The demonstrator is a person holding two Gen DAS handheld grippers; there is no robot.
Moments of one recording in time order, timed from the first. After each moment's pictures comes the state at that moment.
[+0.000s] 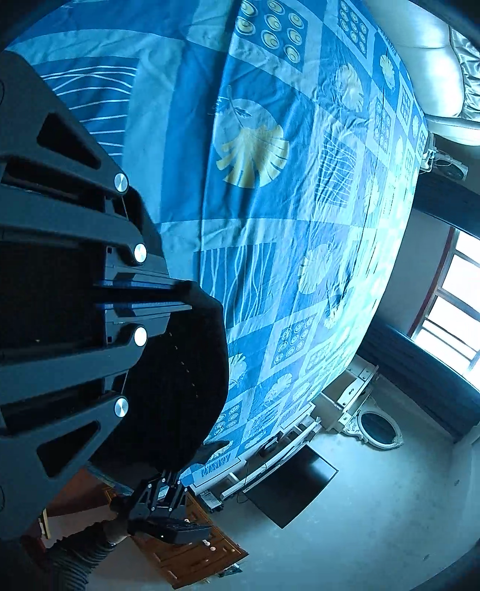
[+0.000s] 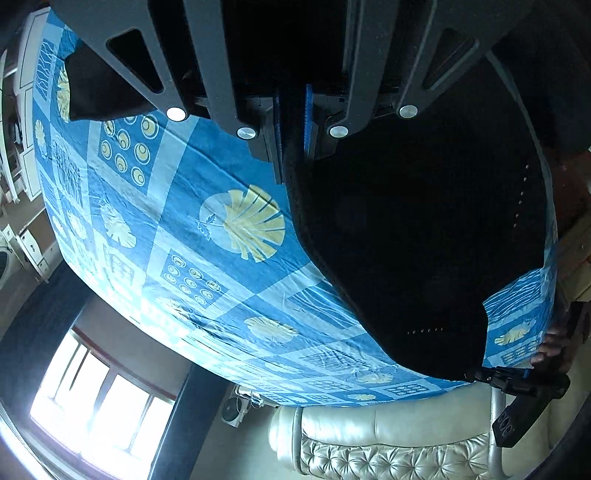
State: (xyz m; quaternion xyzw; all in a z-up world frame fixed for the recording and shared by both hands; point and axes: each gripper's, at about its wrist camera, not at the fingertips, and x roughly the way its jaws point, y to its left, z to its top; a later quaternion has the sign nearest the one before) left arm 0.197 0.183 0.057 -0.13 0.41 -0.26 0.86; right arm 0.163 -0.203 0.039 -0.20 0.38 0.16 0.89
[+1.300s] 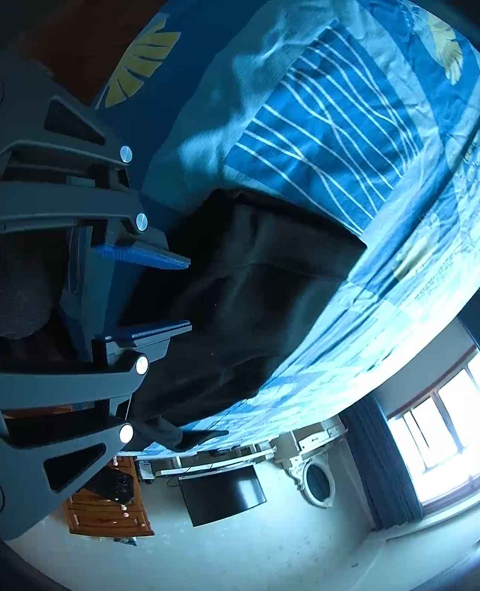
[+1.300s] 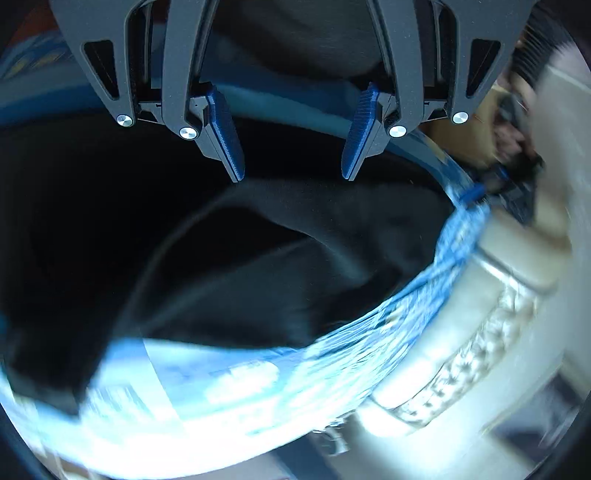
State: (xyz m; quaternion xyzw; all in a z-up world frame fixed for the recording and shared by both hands) left arm 0.054 0.197 -0.040 -0.34 0.49 -0.15 0.79; right arm 0.048 -0.271 -0.036 0.27 0.49 0.16 0.82
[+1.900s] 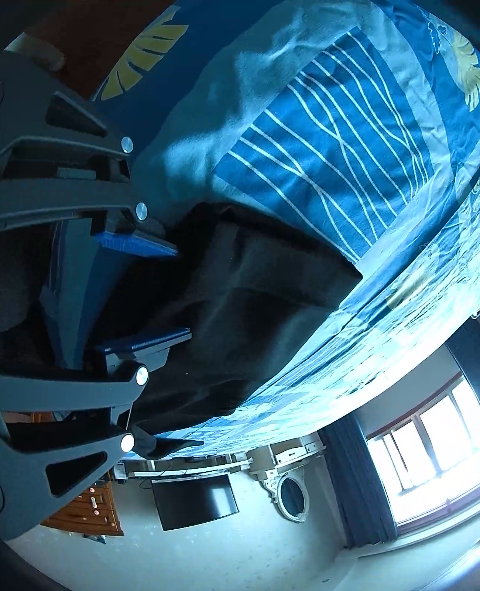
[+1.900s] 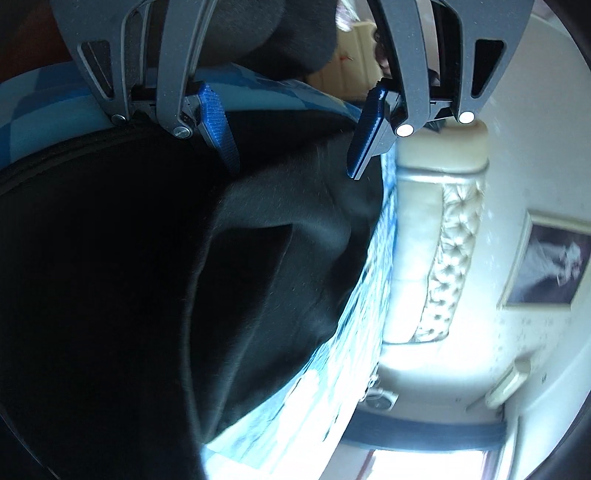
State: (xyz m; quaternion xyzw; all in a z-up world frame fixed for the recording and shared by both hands) left arm 0.064 0.201 -0.056 -0.36 0.48 -0.11 0.79; right arm 0.052 -0.279 -0.076 0.52 0.45 0.16 0.71
